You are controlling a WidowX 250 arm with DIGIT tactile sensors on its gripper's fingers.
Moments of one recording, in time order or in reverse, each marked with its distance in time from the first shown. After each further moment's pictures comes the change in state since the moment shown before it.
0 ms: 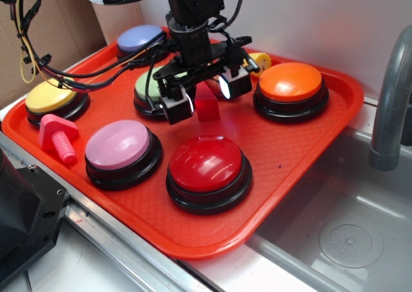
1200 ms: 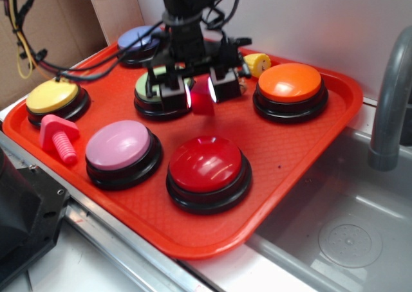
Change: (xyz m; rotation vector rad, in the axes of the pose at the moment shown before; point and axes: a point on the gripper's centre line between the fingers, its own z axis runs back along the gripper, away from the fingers) arm -0.016 0.001 0.036 0.006 0.063 -0.373
